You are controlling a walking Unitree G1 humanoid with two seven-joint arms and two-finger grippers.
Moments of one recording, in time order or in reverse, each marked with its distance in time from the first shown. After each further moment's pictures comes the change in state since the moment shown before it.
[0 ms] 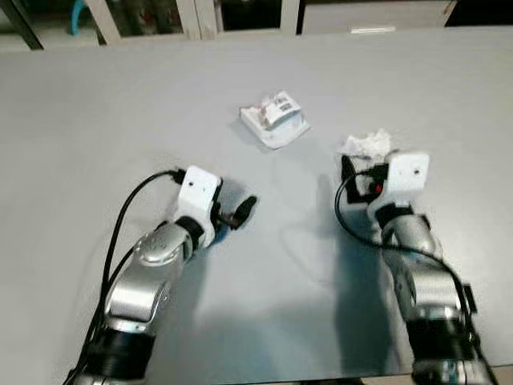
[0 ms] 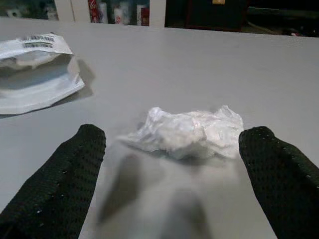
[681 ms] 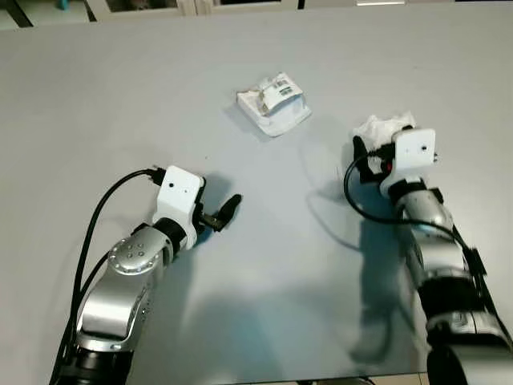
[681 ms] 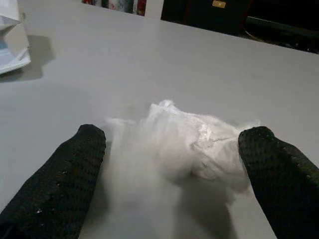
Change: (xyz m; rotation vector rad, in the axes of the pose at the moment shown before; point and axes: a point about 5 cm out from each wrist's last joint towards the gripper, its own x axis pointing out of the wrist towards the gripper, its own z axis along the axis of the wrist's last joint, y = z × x) left arm -0.024 0.010 0.010 0.056 -0.009 0.054; right arm 0.033 -0.027 0.006 -0.129 -0.057 0.002
